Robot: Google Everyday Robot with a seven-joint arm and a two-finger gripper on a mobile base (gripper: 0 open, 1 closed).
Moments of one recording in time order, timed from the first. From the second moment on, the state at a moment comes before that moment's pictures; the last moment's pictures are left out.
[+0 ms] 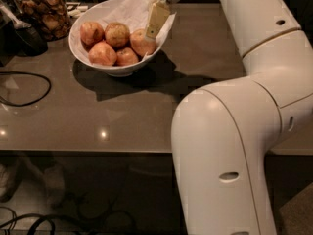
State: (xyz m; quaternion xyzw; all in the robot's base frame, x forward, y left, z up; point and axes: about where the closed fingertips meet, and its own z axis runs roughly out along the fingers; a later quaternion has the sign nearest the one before) arm 0.706 -0.001 0.975 -0.67 0.70 0.08 0.23
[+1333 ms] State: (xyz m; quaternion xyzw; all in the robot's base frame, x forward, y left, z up) arm 0.720 0.016 0.952 -0.67 0.70 0.09 0.22
